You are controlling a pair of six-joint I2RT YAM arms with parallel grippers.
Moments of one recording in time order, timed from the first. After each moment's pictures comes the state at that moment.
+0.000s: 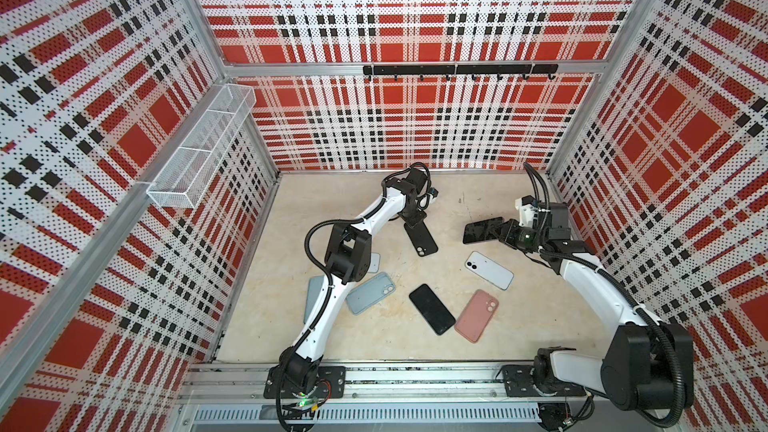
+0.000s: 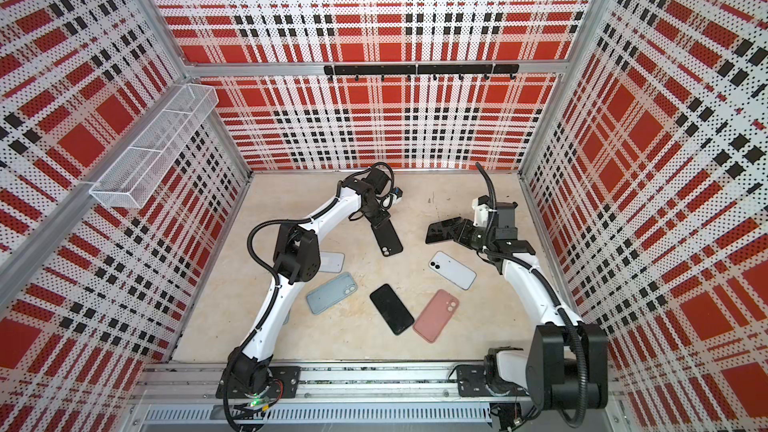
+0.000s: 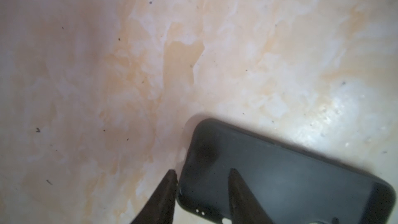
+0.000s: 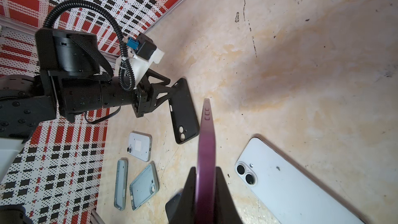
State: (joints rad) left arm -0.54 2.56 2.37 -1.01 0.03 0.39; right arm 0.03 1.26 0.86 -0.30 -0.50 0.50
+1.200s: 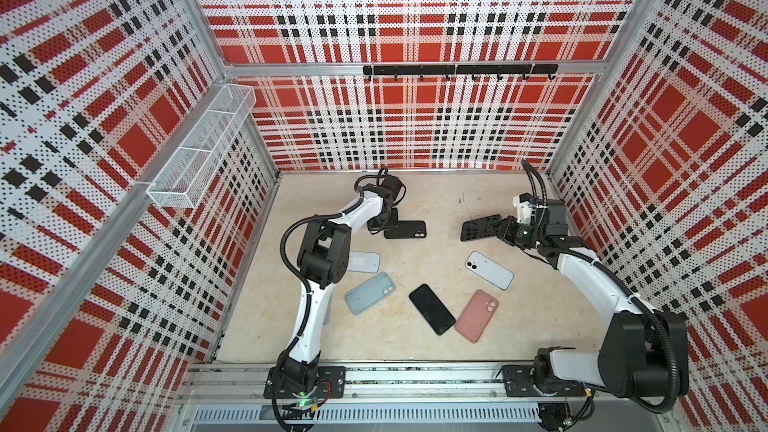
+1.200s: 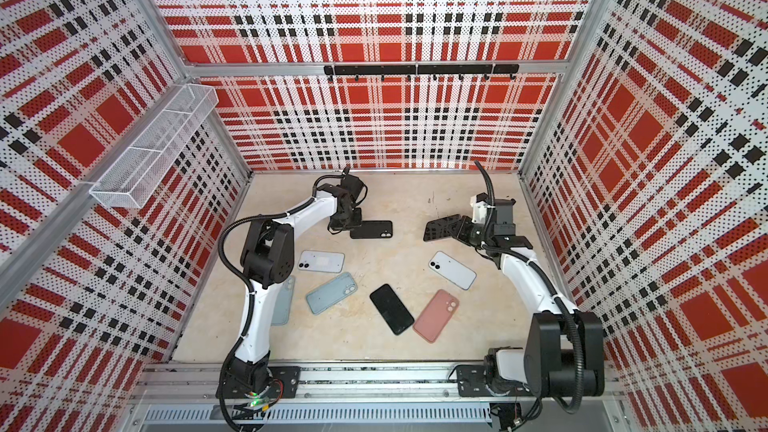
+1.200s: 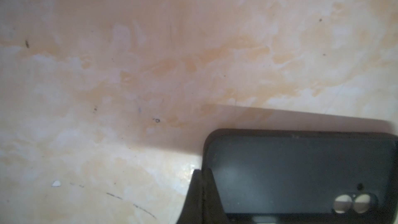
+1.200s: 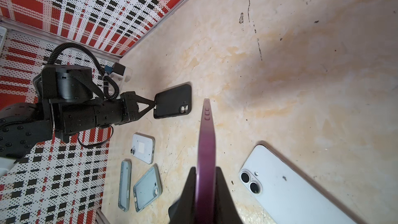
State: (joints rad) left arm -0.43 2.29 1.88 -0.87 -0.13 -0.52; right arm 0.03 1.33 0.88 -0.27 -0.53 0.51
